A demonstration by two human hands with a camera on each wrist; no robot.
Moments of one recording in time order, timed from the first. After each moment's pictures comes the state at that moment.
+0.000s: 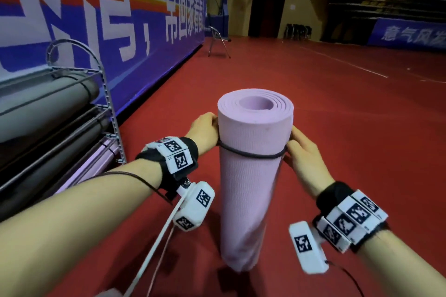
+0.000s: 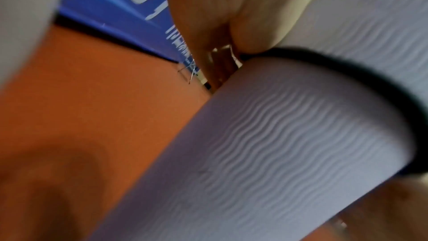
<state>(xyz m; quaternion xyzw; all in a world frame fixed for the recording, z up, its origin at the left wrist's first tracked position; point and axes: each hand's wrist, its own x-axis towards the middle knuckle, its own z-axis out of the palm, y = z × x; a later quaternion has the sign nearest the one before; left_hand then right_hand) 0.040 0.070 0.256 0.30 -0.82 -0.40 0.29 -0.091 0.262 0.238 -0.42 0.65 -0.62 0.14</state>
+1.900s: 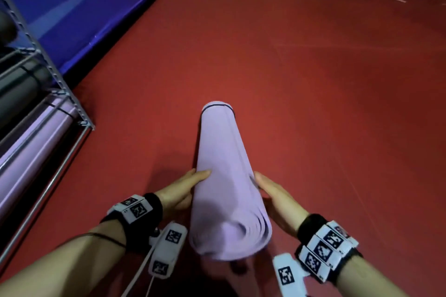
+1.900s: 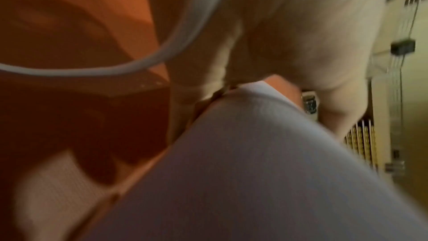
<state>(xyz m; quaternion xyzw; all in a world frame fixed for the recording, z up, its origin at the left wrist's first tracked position) 0.019 0.065 0.010 0.32 -0.51 -0.80 0.04 -0.130 0.246 0.014 -0.19 0.64 -0.54 0.51</state>
